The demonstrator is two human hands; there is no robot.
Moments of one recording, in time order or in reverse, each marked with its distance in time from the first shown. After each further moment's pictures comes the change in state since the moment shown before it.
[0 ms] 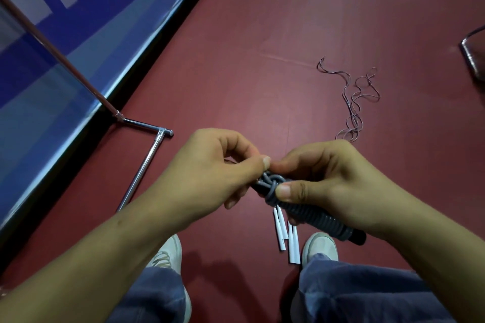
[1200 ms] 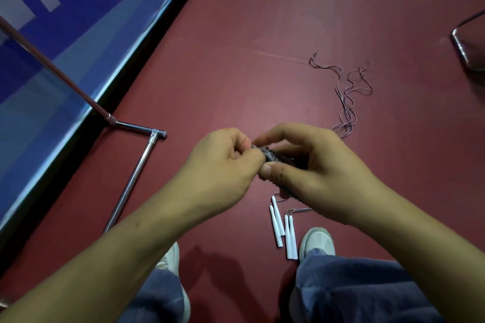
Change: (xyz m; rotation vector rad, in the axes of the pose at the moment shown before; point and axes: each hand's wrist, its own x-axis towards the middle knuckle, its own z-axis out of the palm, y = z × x) left_hand 0.017 0.004 0.026 0.333 0.109 -0.068; right_hand 0.008 0.010 -0.006 -0.355 0.175 -0.188
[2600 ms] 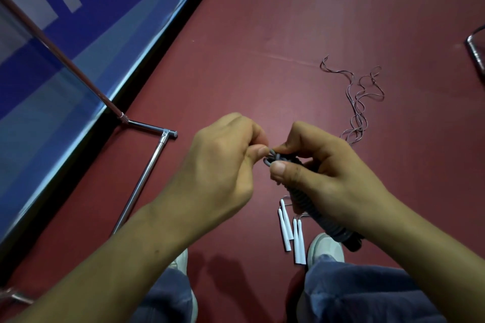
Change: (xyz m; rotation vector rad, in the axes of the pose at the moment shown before) left_hand -0.009 -0.013 -0.028 0.331 0.260 0.579; right_hand 0.002 -0.006 0.019 0.162 0.050 -0.058
